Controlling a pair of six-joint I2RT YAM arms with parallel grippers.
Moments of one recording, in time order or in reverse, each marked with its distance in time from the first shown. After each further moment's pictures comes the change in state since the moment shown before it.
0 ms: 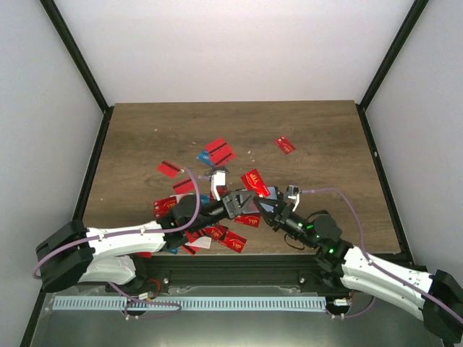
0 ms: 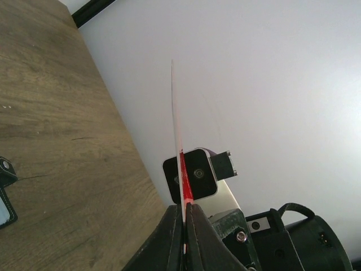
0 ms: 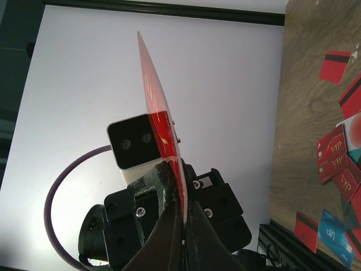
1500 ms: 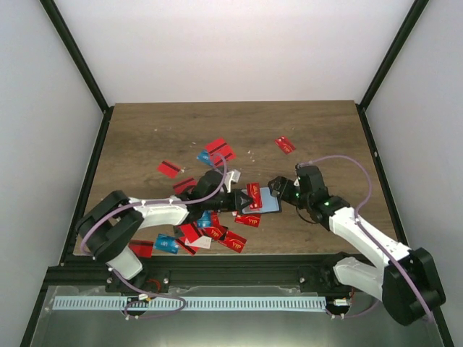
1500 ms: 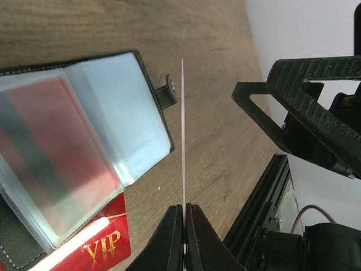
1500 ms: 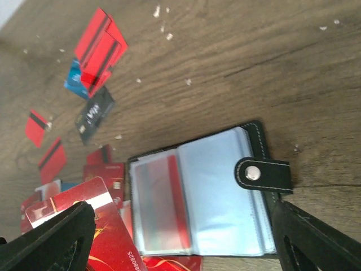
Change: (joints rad) left arm 0.243 0.351 0.177 -0.353 0.369 0.143; right arm -0.479 0.398 0.425 -0.885 -0.031 -0.715
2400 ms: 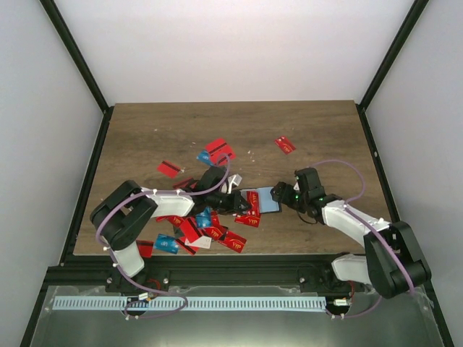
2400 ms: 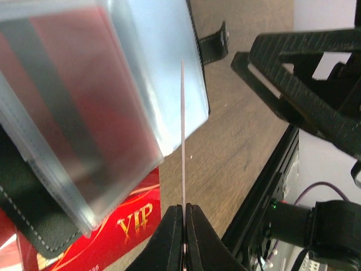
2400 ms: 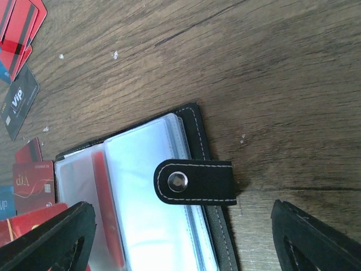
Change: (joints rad) left arm 0.065 0.157 0.092 -0.130 0.193 0.013; right arm -0.087 0.223 -0.051 0.094 -0.067 -0.068
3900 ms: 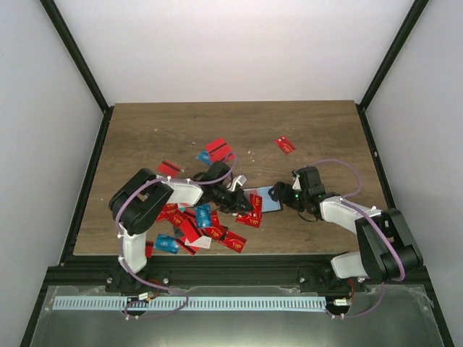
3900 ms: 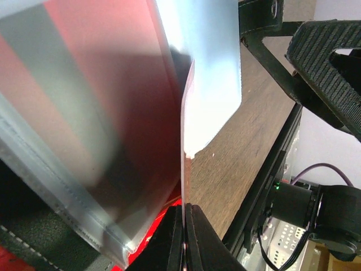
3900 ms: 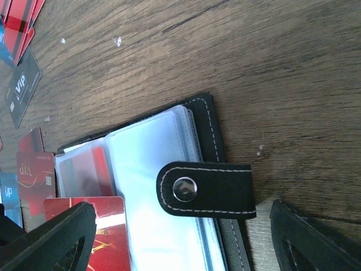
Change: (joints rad) left arm 0.060 0.184 0.160 -0.161 0.200 0.098; right arm -0.058 0.110 0.000 0.089 -0.130 -0.066
